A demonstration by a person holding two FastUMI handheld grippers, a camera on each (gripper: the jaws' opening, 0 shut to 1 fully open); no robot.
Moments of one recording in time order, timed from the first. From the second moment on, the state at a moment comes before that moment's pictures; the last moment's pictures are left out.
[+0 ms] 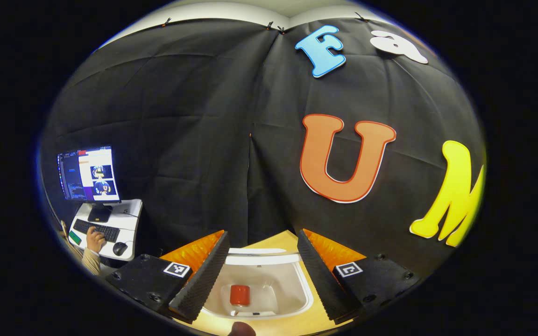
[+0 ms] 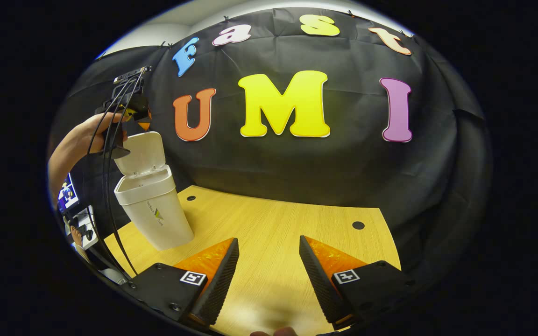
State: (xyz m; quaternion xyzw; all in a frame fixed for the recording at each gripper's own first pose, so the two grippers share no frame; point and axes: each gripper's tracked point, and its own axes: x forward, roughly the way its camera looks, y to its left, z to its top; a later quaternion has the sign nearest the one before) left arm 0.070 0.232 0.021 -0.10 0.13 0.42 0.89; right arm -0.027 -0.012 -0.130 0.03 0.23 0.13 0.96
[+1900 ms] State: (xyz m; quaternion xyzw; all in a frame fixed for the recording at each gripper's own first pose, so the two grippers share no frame) left arm 0.045 0.182 -0.101 -0.01 0.13 0.28 0.95; right arm -0.027 -0.005 -0.155 0.03 0.24 0.08 0.97
